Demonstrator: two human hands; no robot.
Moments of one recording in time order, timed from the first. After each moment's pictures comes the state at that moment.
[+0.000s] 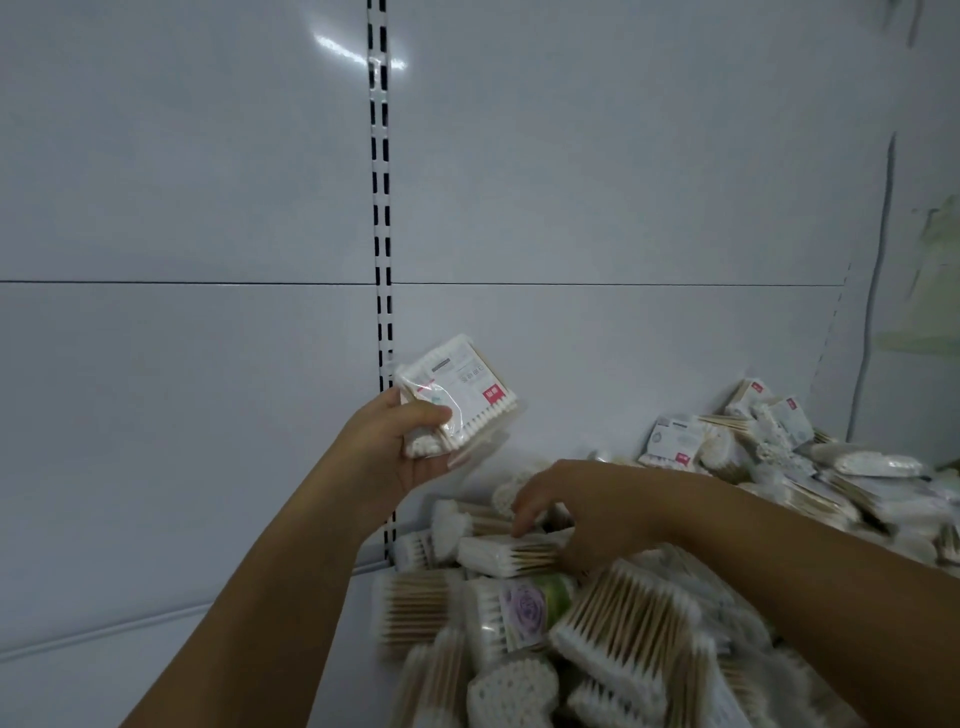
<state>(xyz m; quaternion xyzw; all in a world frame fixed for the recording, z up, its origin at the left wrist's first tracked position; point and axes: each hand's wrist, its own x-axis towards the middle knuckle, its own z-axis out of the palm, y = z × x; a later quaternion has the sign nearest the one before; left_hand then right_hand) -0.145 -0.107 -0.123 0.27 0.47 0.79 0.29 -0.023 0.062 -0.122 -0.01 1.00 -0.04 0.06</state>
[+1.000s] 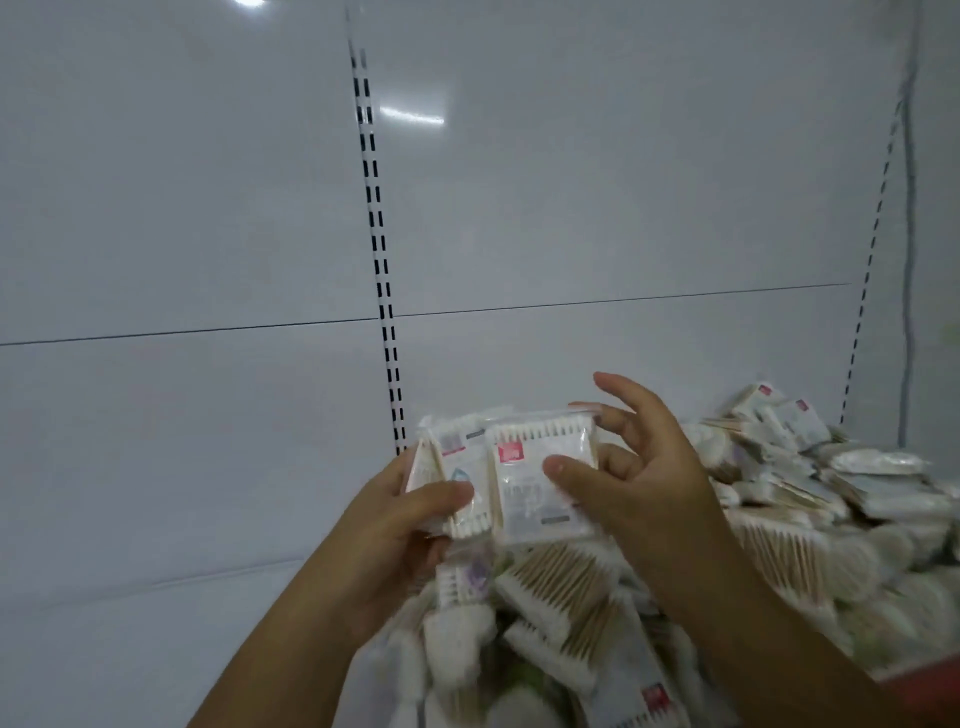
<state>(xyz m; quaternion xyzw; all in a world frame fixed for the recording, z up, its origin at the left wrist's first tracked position) -0.010 -0.137 -0.130 0.31 0.56 0.73 0.23 0.093 0.027 -0.118 -0.01 0.65 -0.67 -0.37</state>
